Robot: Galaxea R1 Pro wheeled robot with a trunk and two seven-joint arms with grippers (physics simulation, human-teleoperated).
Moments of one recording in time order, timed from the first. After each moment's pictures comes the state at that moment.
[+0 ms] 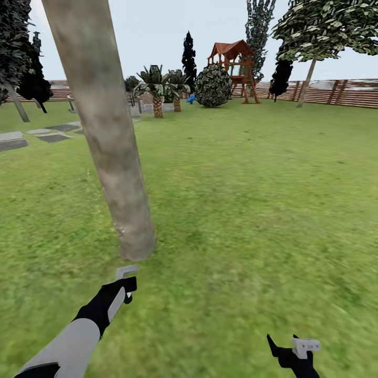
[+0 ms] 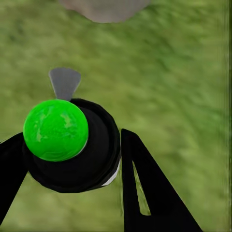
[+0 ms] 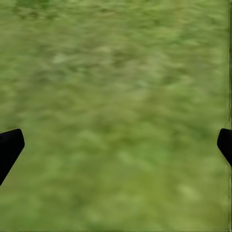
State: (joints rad) left arm -0.71 -0.03 0.15 -0.48 0.05 0.30 0.14; right arm -0.43 -0.19 -0.10 -0.07 -0.13 -0.68 0.31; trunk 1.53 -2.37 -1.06
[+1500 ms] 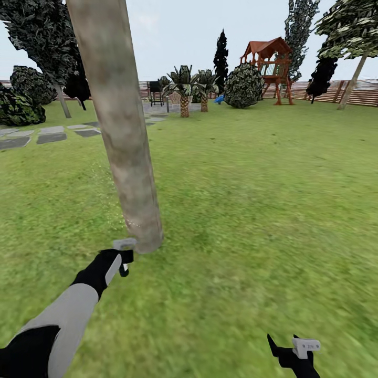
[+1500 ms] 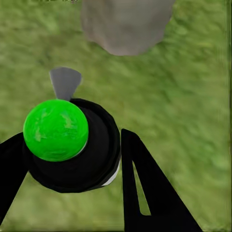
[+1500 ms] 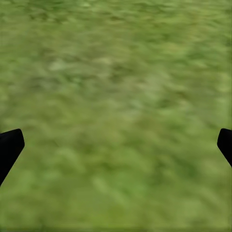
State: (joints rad) left arm -0.89 0.02 0.10 -0.50 0.04 0.47 0.13; right arm -0.43 -0.19 -0.10 -0.07 -0.13 -0.68 0.30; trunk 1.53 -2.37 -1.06
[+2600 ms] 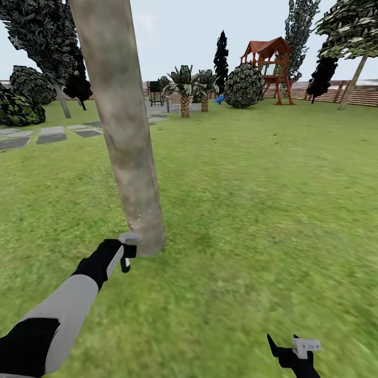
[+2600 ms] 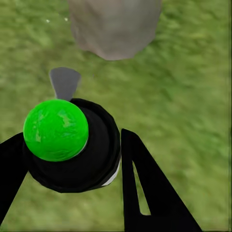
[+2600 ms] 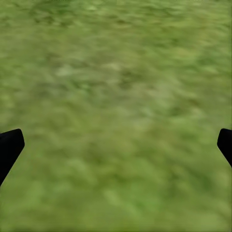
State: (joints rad) left arm -0.94 0.03 -0.04 -0.53 0.05 0.61 0.07; right arm -0.43 -0.19 -0.10 -0.07 -0.13 -0.68 0.31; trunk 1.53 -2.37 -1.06
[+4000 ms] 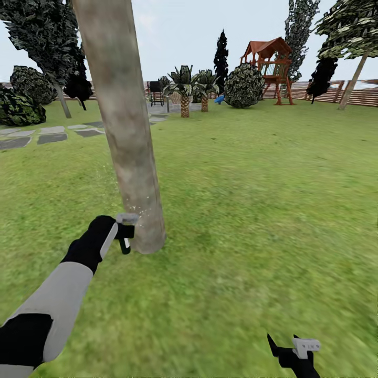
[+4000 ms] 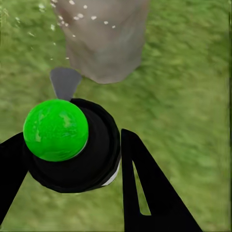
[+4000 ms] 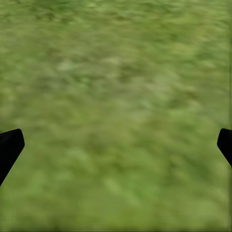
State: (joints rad) left arm -0.98 0.06 -0.04 -0.77 0.06 0.85 0.01; right arm -0.43 -0.19 -0.10 -0.07 -0.13 -0.68 0.30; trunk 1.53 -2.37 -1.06
